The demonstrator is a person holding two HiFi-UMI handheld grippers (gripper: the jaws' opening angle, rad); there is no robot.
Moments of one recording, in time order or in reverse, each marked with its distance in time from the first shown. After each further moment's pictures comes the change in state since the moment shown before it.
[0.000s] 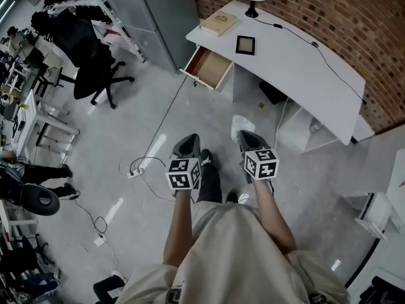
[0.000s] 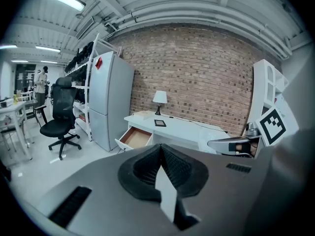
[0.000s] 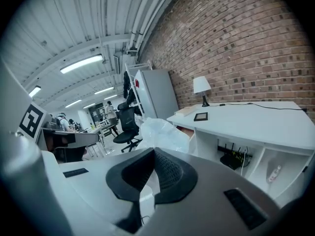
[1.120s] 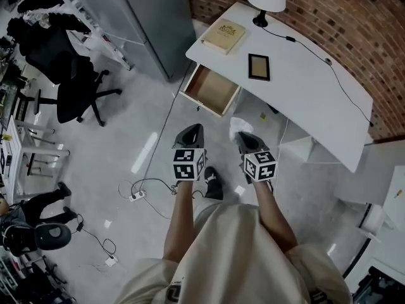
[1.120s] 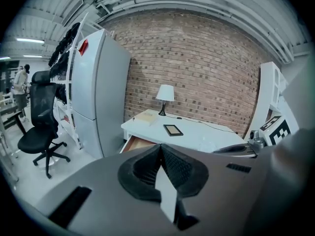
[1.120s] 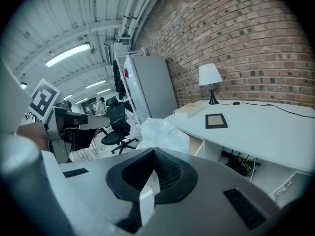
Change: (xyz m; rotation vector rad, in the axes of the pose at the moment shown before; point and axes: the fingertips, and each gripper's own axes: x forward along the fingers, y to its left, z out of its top) left arm 0.245 0.170 0.121 0.041 0.079 -0.116; right arm 0.262 -0.041 0.098 0.007 0.074 -0.059
